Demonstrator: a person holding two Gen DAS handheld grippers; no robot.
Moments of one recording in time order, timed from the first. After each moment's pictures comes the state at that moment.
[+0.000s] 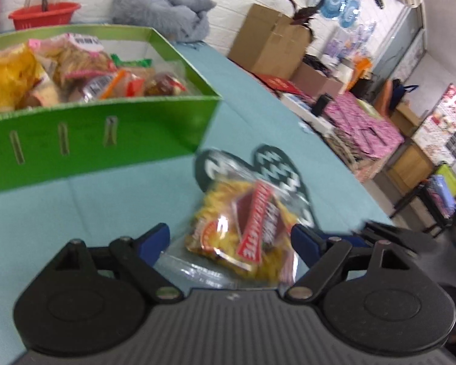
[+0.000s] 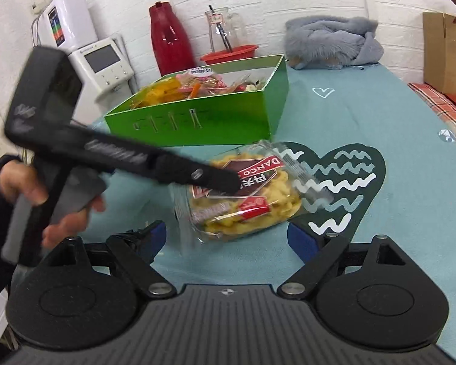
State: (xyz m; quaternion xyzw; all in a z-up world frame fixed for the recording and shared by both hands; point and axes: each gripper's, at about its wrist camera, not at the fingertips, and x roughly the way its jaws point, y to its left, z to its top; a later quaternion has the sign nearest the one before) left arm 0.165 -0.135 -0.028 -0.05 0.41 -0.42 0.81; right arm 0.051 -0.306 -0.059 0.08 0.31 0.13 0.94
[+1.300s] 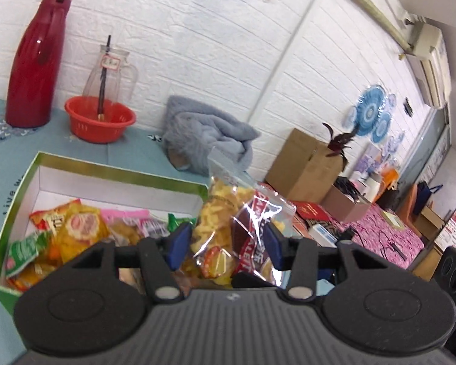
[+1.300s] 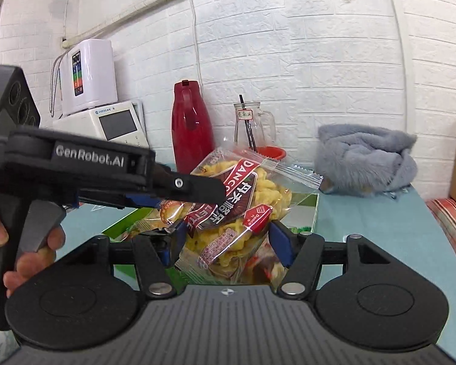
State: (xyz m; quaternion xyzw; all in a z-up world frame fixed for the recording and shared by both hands) left arm 0.232 -0.095 0.069 -0.15 0.26 -0.31 0.90; right arm 0.159 -0.283 0.019 0.02 0.15 0.17 0.97
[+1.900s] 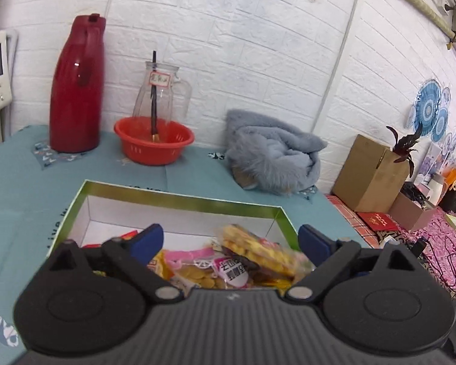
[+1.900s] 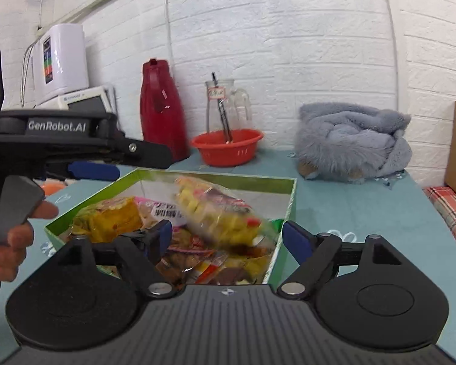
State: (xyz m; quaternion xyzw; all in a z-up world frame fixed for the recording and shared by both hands) left arm 0.271 -0.097 0.057 -0.09 0.24 -0.20 0.95; right arm 0.212 -0.294 -0.007 0.02 0.18 0.14 0.97
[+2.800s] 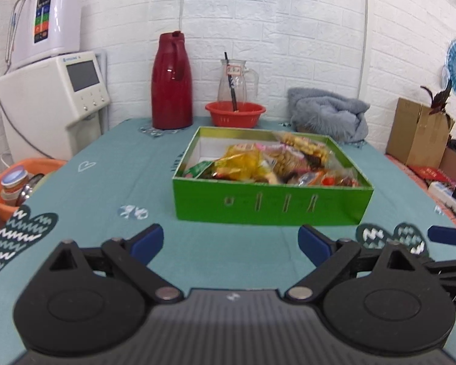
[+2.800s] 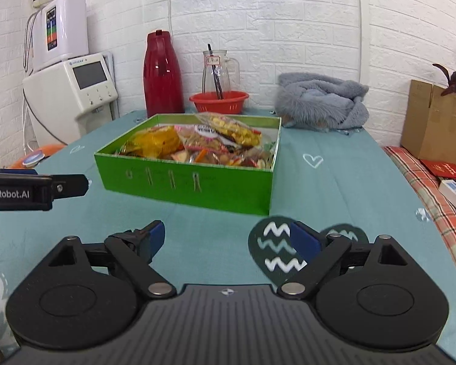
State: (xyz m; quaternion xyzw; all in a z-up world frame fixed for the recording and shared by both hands) left arm 0.068 -0.048 0.026 0.00 0.25 -0.04 0.97; right arm 0.061 -0.259 -0.013 0.00 0.24 0.07 0.97
